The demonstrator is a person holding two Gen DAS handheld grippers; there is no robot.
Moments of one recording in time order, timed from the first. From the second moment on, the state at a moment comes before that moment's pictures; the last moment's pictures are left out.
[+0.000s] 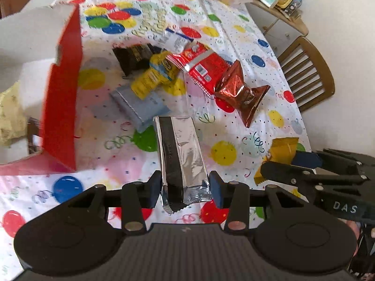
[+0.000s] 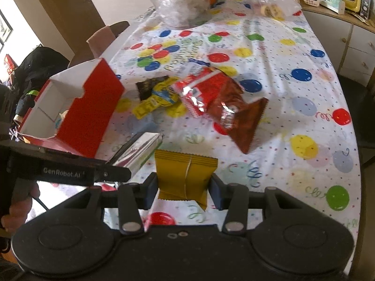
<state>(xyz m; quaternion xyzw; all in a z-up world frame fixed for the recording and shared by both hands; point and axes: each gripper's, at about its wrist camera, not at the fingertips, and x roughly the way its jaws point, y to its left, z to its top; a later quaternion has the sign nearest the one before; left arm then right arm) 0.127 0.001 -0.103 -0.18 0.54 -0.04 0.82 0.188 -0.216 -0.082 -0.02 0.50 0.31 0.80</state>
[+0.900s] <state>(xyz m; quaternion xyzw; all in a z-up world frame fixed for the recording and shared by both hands) 0.055 0.165 -0.027 -0.16 0.43 0.03 0.89 0.151 -0.044 -0.022 -0.07 0.43 0.36 0.82</state>
